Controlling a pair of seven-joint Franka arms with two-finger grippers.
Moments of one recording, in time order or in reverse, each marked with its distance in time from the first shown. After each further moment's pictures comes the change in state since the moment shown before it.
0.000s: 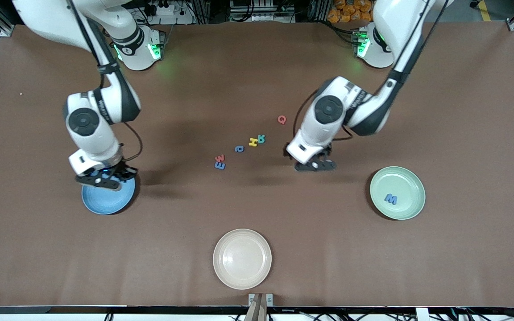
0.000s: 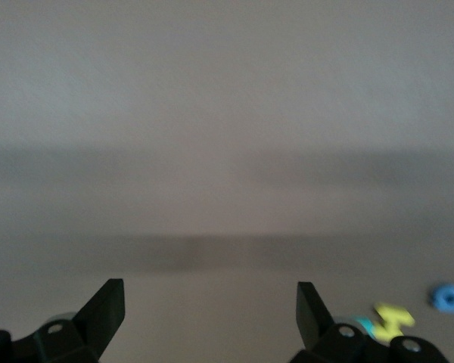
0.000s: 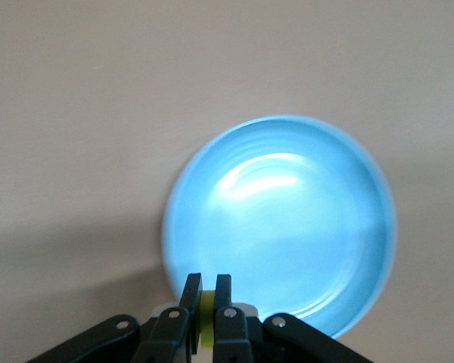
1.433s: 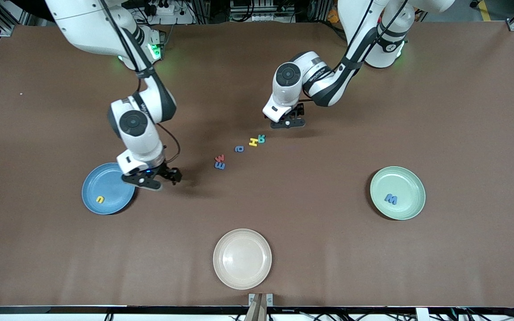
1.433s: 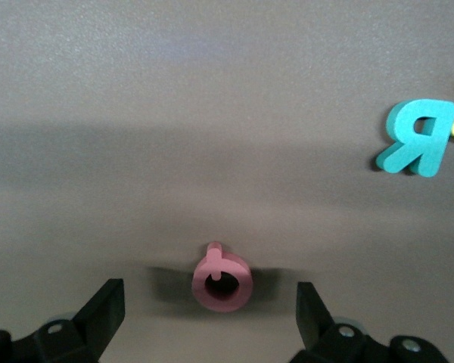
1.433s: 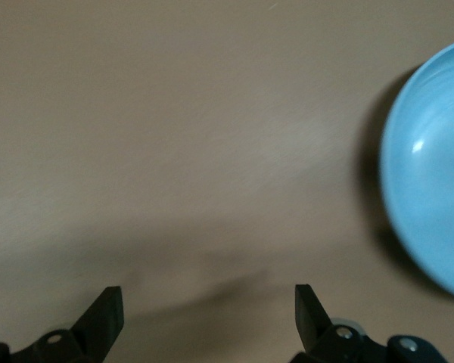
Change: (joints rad) left arm -0.198 0.005 -0.017 -0.300 0.000 0.227 -0.280; right arm 0.246 0.123 0.047 0.066 0.171 0.071 0.290
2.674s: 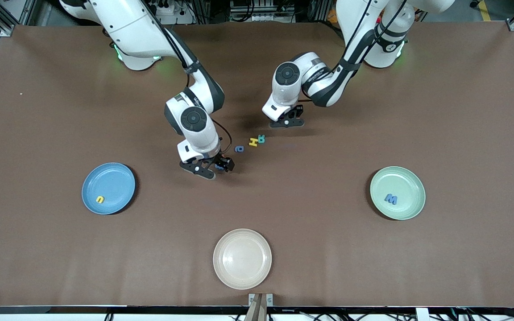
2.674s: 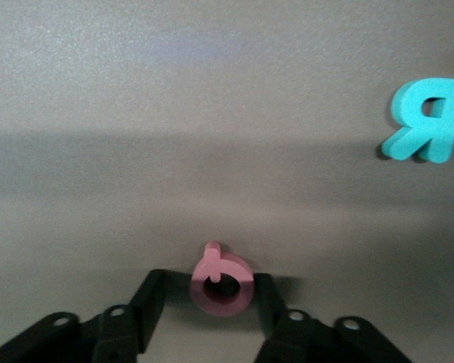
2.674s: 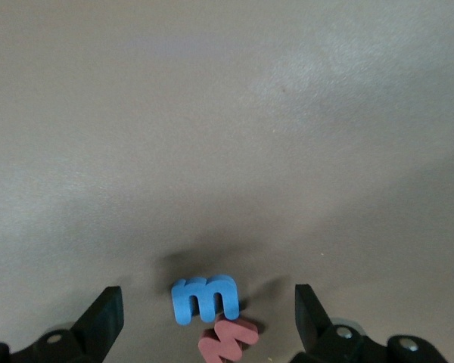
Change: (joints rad) left arm -0.004 0.015 -0.004 0.000 0.037 0.013 0.000; right arm 0.118 0.169 0.125 0.169 0.131 -0.061 0.271
